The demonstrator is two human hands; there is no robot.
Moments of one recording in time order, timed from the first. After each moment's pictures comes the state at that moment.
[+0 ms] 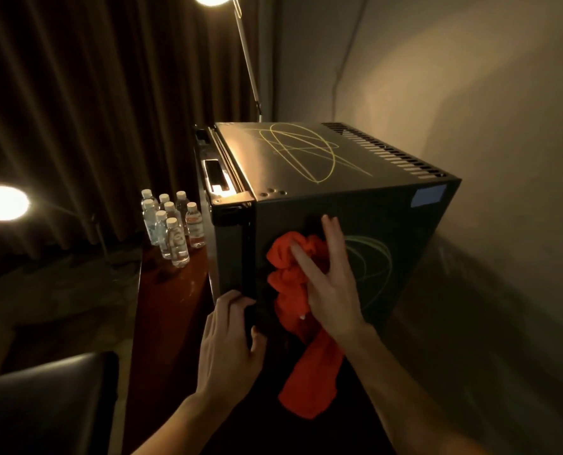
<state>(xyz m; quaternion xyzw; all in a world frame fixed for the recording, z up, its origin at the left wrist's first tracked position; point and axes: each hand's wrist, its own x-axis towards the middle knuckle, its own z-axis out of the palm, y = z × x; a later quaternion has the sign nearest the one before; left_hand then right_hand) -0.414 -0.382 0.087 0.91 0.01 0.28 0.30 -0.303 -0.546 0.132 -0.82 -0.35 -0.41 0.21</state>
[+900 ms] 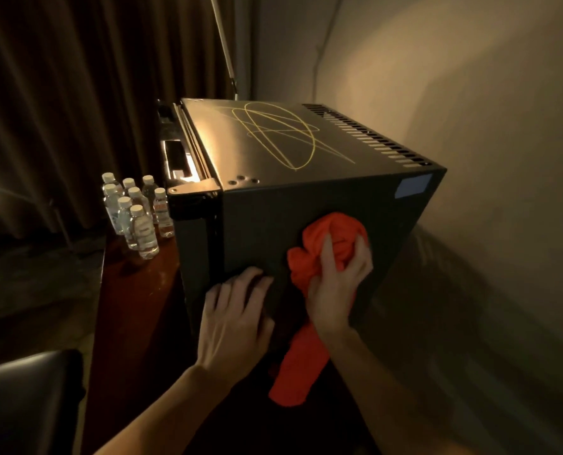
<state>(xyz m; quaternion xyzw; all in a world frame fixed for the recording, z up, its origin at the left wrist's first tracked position) -0.366 -0.407 0.088 0.94 -0.07 0.32 0.10 -0.294 -0.560 0.109 -0.89 -0.08 -0.35 0.28</state>
